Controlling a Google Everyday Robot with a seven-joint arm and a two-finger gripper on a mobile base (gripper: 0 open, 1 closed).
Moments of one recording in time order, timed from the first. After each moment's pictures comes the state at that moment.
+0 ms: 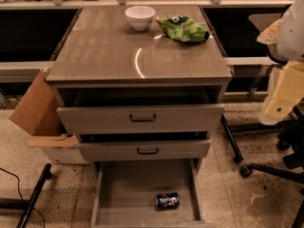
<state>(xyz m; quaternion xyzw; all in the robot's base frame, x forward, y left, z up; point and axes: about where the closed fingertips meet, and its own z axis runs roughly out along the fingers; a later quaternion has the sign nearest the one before) 0.438 -0.216 0.979 -0.60 0.78 -0.04 0.16</state>
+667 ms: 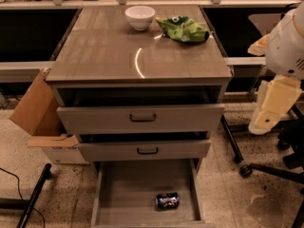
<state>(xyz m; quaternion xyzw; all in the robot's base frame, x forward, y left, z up) 0.439 -0.207 0.954 -0.61 0.77 -0.03 0.17</state>
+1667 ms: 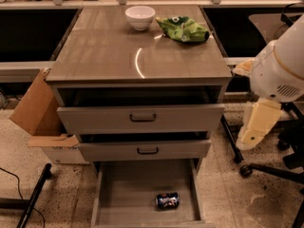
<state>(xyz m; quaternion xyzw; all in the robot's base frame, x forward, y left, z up) 0.438 -0.194 0.905 -0.62 0.76 0.01 0.17</state>
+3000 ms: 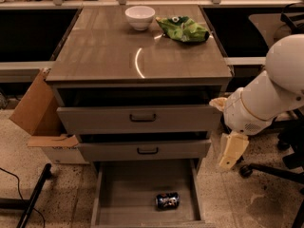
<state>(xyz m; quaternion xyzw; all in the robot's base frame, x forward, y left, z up) 0.449 -0.172 0.790 -0.66 0.73 0.07 0.18</state>
